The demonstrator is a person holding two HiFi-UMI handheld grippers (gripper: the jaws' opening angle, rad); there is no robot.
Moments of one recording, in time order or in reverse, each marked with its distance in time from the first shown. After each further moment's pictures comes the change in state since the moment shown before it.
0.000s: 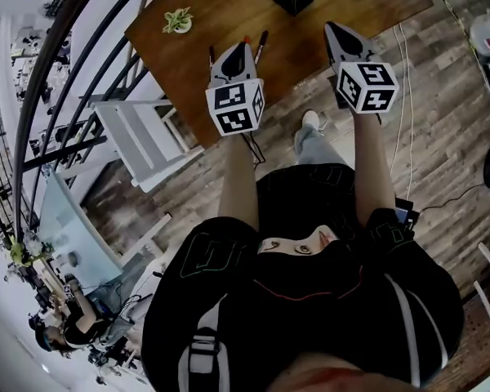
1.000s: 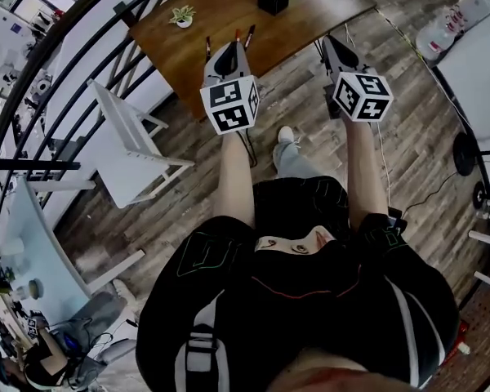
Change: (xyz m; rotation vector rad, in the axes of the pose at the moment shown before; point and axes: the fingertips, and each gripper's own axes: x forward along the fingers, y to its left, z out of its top) left arm -0.219 -0.023 0.012 -0.049 -0.323 -0.078; right arm -0.213 0.145 0.015 -0.121 -0.194 -0.144
